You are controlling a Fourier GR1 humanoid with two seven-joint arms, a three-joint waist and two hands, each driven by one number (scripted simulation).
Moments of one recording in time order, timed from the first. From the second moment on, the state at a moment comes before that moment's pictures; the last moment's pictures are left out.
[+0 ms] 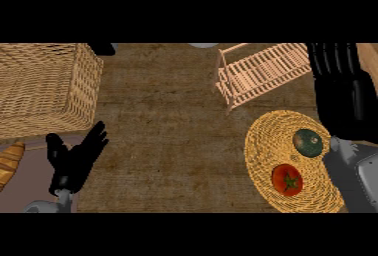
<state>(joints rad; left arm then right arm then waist) -0.05 0.37 -0.23 -1.35 0.41 0.15 0.17 -0.42 -0.37 0.14 -1.66 -0.40 -0.24 -0.16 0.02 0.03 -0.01</state>
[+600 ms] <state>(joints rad) -0.06 0.43 -0.29 -1.38 0.26 0.14 0.06 -0.19 -0.70 -0.05 -1.14 -0.30 -0.10 -0.19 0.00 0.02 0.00</state>
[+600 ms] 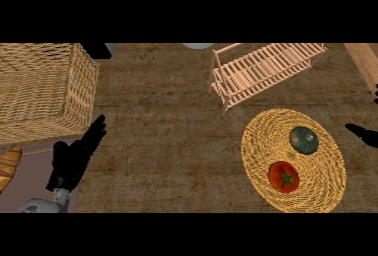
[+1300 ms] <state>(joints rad) -0.03 0.39 -0.31 -1.35 0.18 0.13 0.00 -0.25 -0.83 0.04 -1.02 -0.23 0.35 -0.30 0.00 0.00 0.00</state>
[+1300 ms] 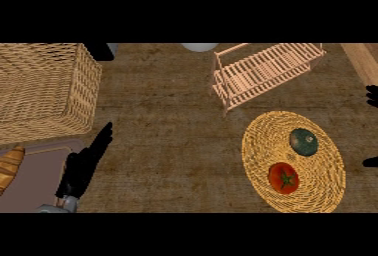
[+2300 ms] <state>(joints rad) -0.03 0.37 -0.27 -1.37 0.15 0.11 0.02 -0.37 -0.75 0.38 -1.42 0.36 0.21 0.47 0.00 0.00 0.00</state>
